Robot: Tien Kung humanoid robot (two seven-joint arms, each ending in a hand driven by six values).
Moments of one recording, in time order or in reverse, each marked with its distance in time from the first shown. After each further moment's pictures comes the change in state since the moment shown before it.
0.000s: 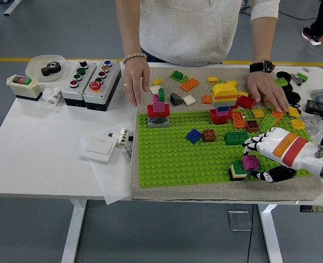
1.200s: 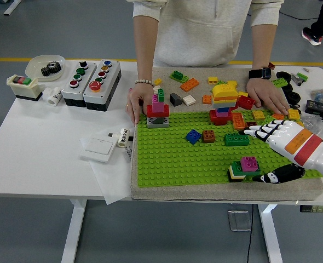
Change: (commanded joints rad) left arm 0.000 0.001 0.006 0.000 -0.001 0.003 -0.003; right arm -0.236 -0.026 0.249 0.207 0.041 -0.069 -0.020
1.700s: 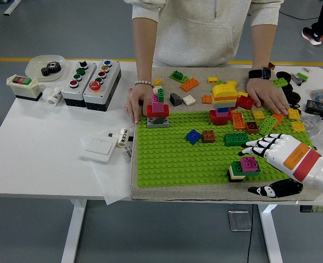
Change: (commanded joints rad) left arm 0.000 0.000 0.001 -0.001 -0.002 0.000 0.000; right arm -0.083 0.004 0.018 0.026 -0.024 -0.007 0.032
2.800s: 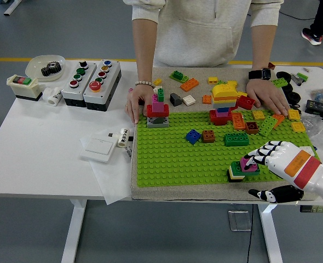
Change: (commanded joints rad) left arm 0.008 -0.002 -0.015 0.000 0.026 -0.004 0.007; right arm -0.030 -0.001 0.000 -0.004 0.011 -0.034 0.010
